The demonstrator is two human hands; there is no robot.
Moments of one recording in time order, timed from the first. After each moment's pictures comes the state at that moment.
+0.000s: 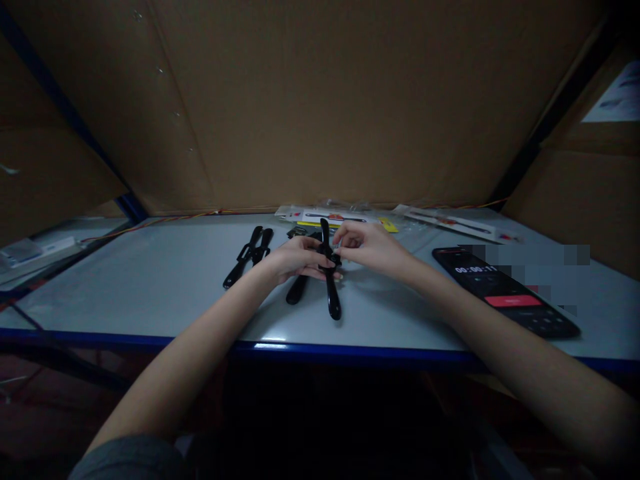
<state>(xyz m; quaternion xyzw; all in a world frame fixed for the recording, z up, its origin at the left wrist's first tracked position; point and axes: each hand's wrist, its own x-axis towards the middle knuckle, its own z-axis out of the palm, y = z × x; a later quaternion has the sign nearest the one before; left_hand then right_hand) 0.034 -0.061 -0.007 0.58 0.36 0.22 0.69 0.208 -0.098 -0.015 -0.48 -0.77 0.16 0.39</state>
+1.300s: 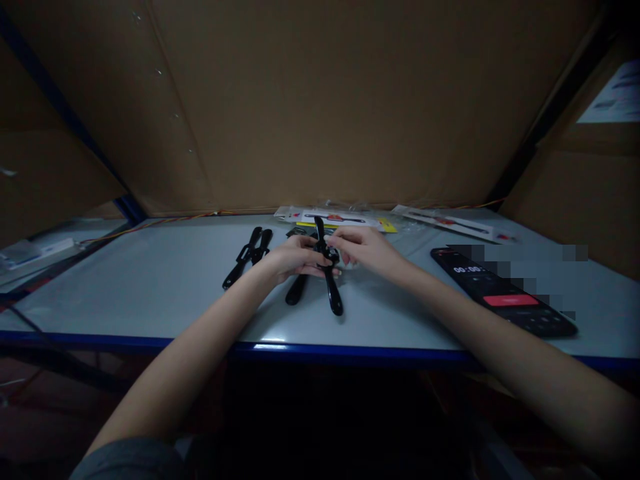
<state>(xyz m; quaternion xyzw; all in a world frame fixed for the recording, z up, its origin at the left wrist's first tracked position) 0.034 -0.062 -0.006 0.58 0.36 0.25 0.68 0.203 -0.097 -0.020 -0.48 -0.75 0.21 0.40</state>
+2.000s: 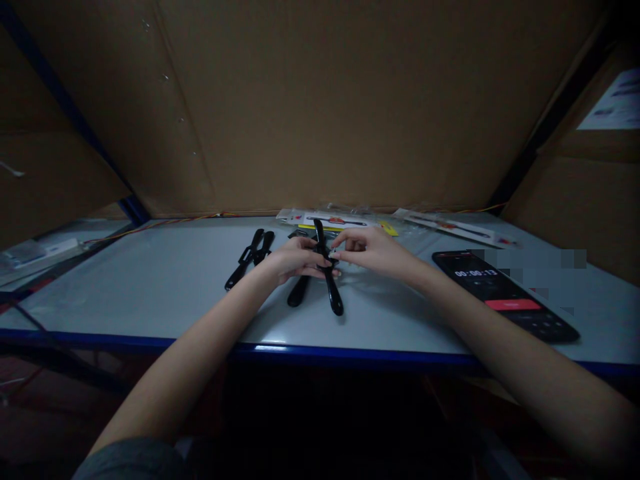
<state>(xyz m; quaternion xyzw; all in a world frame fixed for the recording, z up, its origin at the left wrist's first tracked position) 0.033 -0.060 -0.007 0.58 0.35 0.25 0.69 0.214 -0.098 -0.012 -0.49 -0.79 0.12 0.35</state>
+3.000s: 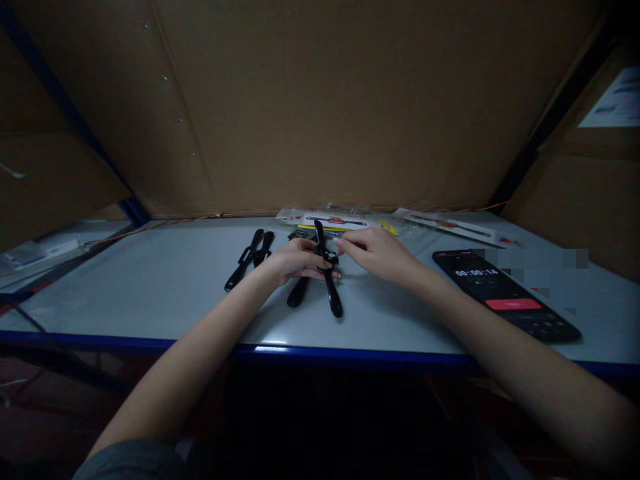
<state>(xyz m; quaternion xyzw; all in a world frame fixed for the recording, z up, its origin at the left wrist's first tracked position) 0.032 -0.060 -0.008 0.57 0.36 0.25 0.70 0.210 -0.105 -0.008 -0.52 -0.80 0.01 0.31</state>
